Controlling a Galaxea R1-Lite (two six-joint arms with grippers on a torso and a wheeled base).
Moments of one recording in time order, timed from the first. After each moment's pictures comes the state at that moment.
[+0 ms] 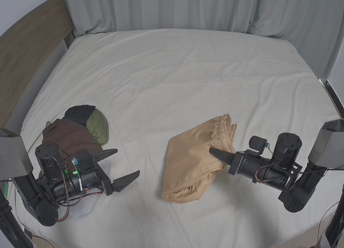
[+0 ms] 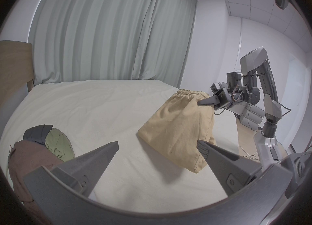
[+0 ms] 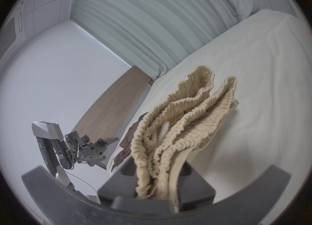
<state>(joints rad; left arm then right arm) -0.28 1.96 -0.21 -1.55 -0.50 0.12 0.50 2.08 -0.44 -1.53 0.33 0.56</state>
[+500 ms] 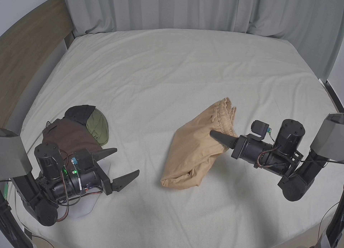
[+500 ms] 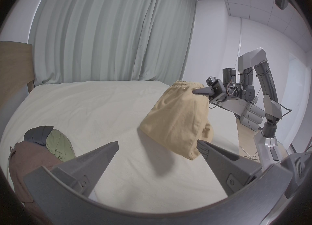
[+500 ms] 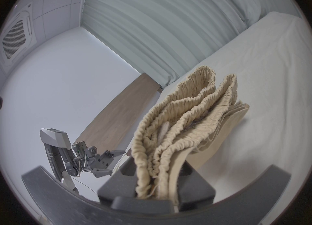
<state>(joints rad) -0.28 1.95 -0.21 -1.55 -0.50 0.12 0.45 2.07 -0.56 -1.53 0.44 0.58</state>
